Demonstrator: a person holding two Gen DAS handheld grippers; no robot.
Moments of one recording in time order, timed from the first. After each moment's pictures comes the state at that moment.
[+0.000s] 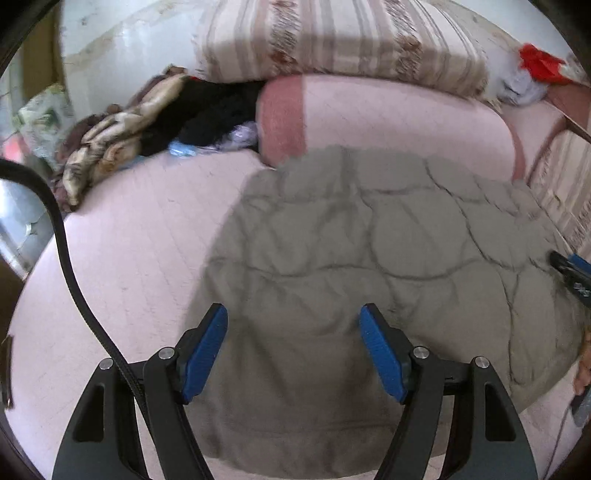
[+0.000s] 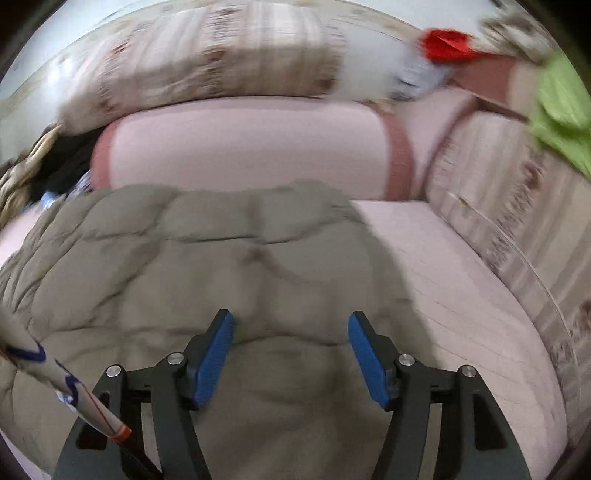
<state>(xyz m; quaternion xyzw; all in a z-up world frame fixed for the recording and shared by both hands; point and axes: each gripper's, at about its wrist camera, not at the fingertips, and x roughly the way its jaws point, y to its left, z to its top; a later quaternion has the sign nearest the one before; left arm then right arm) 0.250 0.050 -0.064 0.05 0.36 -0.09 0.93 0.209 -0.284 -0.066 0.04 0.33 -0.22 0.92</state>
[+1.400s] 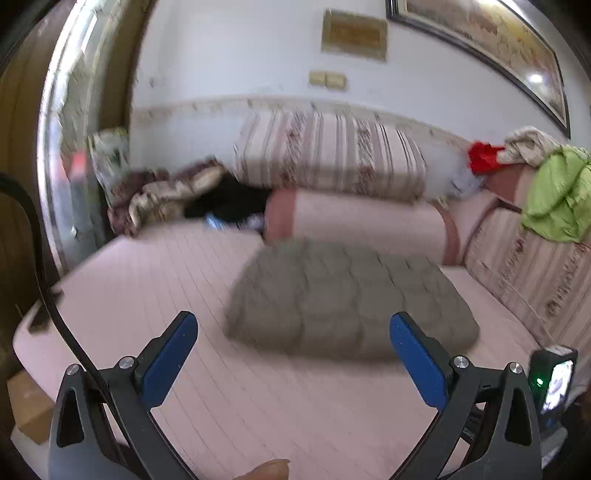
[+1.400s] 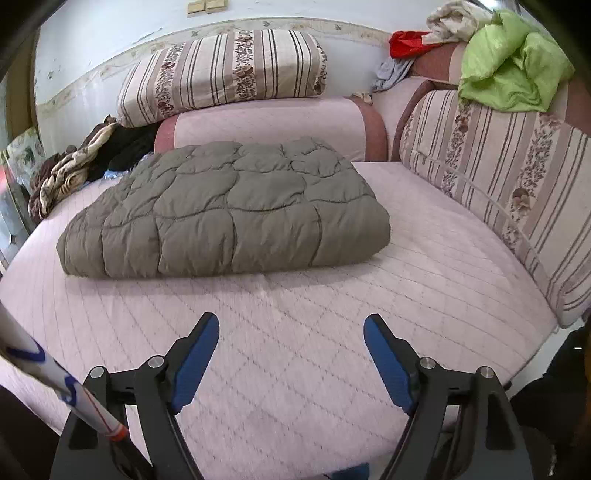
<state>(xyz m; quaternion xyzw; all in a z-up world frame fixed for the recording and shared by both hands) -0.046 0.089 0.023 -0.04 0.20 -0.11 0.97 -0.055 -0.164 -0.075 0.06 0.32 -0.19 0.93</state>
